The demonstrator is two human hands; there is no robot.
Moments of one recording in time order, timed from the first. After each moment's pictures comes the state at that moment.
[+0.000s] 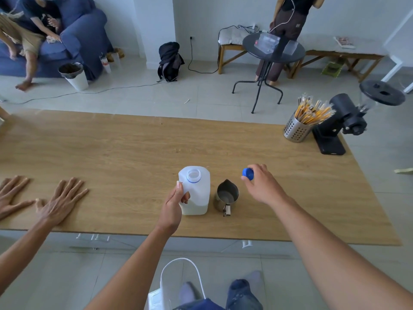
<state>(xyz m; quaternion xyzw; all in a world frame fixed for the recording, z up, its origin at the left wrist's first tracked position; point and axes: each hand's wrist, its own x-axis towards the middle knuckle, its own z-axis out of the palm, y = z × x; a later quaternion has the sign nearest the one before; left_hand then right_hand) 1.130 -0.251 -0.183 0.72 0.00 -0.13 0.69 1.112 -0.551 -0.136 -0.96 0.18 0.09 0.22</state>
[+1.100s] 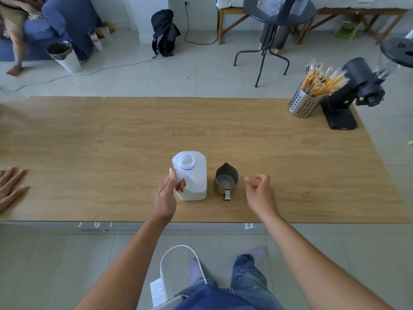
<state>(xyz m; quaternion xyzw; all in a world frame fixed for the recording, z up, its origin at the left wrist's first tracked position) 1.132 -0.249 -0.187 0.75 -0.02 -0.13 0.65 1.058 -0.531 -0.236 -0.82 0.37 0.03 0.44</state>
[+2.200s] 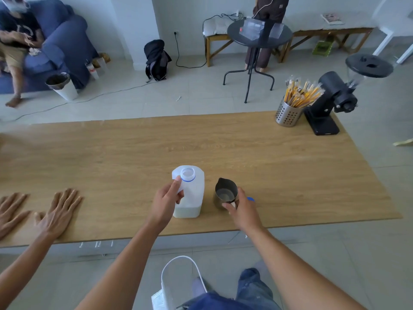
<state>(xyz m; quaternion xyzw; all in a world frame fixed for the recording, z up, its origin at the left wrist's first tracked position) 1.132 -0.247 -0.137 0.79 -0.03 -0.19 0.58 1.046 -0.492 -0.271 -0.85 0.28 0.05 0.44</state>
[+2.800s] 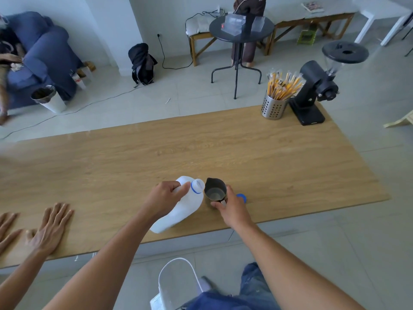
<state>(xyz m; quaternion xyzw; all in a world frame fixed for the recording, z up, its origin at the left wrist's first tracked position) 1.164 -0.273 -0.134 0.89 -0.15 -0.26 0.36 1.050 -0.486 -0.260 -0.84 0.31 0.06 0.44</state>
